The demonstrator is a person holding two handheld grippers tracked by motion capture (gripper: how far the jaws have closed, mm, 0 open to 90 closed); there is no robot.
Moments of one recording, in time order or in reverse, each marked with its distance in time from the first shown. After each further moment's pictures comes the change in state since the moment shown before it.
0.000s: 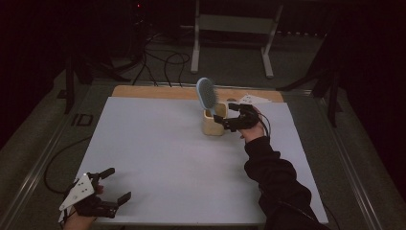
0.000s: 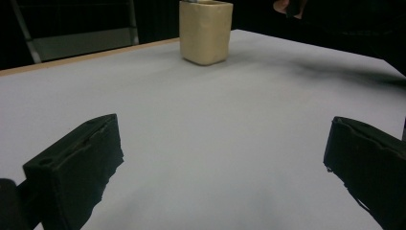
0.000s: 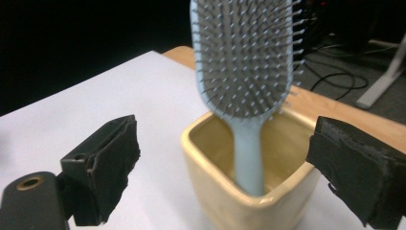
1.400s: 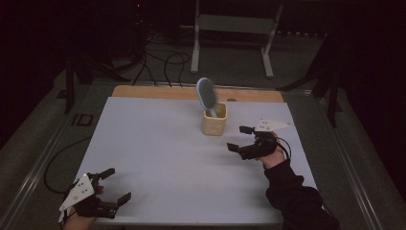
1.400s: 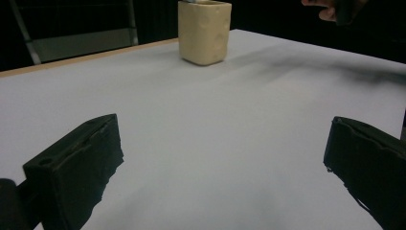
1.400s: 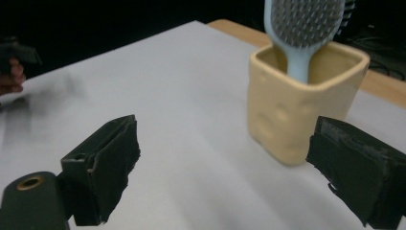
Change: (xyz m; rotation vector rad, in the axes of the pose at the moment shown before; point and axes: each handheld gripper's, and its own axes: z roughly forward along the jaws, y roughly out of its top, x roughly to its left) left arm -0.001 0.000 0.000 -0.001 -0.001 0.004; right arm 0.032 -0.041 -0.073 0.049 0.110 -0.061
